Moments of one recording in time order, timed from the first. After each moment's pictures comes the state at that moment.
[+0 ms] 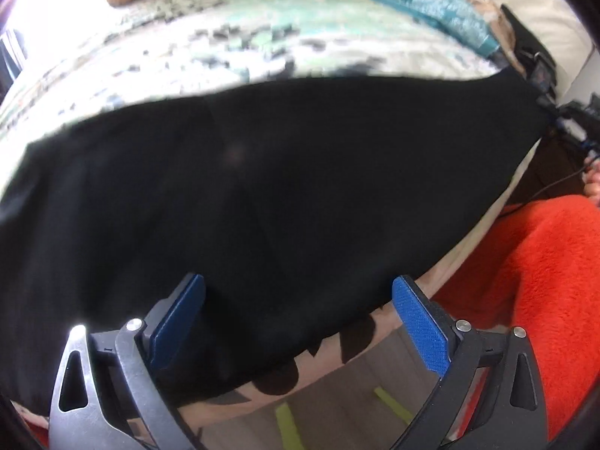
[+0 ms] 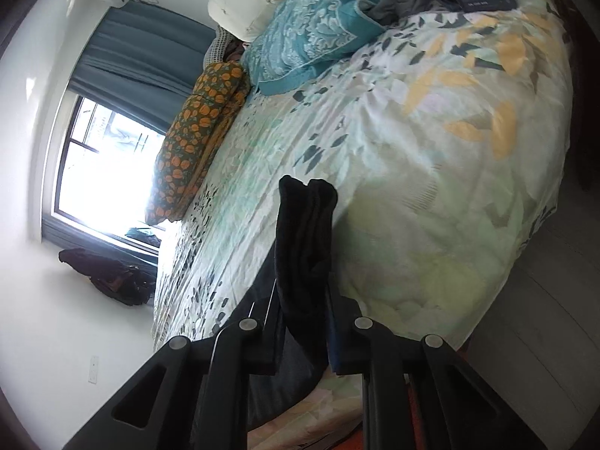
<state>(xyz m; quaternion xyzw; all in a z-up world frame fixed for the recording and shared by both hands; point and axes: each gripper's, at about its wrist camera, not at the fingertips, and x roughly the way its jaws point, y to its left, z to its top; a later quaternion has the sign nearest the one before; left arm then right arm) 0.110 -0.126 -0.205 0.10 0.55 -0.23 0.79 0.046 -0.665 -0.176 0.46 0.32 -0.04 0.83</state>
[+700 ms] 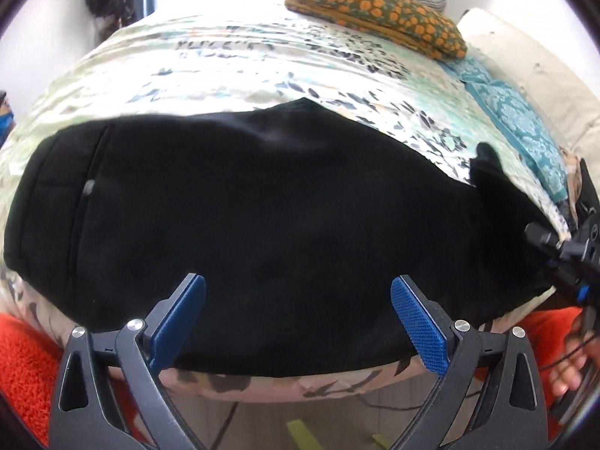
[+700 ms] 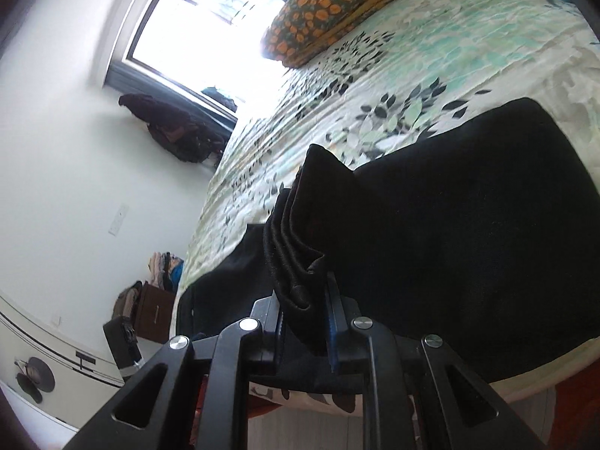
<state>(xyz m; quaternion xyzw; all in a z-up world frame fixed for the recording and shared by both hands) 0.092 0.118 -0.153 -0.10 0.49 -0.06 0.86 0.129 -0.264 -0.170 0.31 0.43 0.20 0.82</state>
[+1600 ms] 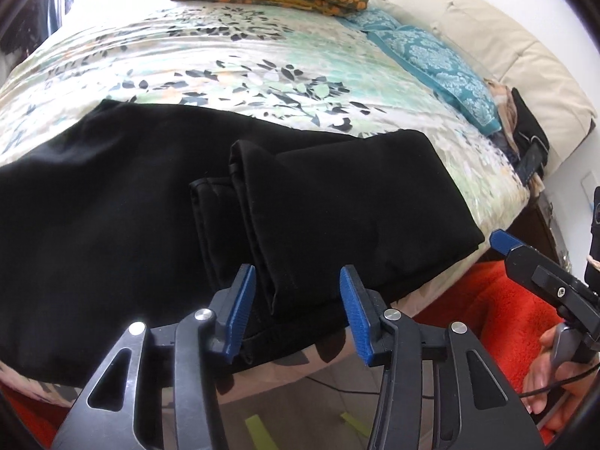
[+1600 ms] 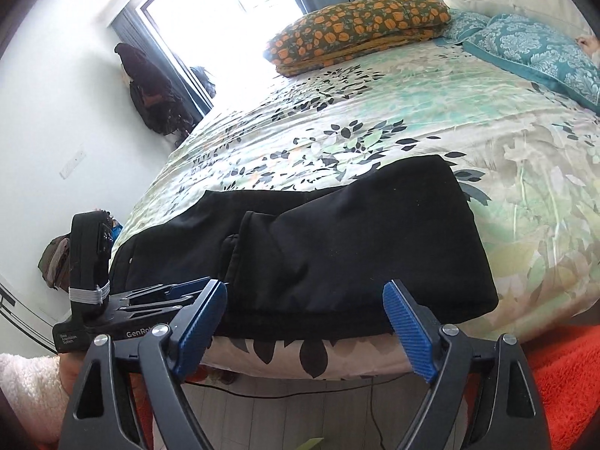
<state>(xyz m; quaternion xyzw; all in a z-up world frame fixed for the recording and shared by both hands) 0.101 -0.039 -0.153 -0.03 0.51 -0.22 0.83 0.054 -0.296 -0.141 0.17 0.40 0.12 0.89</state>
